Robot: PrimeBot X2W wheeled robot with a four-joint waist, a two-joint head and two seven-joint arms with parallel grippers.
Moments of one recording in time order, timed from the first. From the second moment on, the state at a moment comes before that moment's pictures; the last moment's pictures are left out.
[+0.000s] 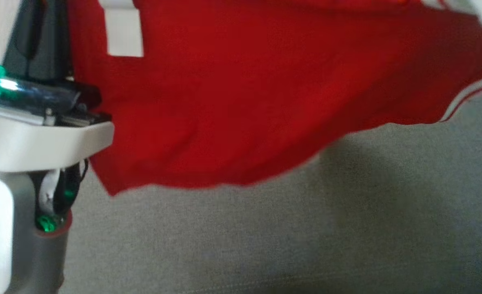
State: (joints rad) left arm -0.45 0.25 -0.19 -0.39 -0.26 0.09 0.00; right arm -0.39 -0.31 -0.18 -0.47 0.34 0.13 0.21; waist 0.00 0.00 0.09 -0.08
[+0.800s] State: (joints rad) left arm -1.02 0.13 -0.15 0.46 -0.37 -0.01 -0.24; right arm -1.15 -0.32 0.22 0.37 0.51 0.13 0.01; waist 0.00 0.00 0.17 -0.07
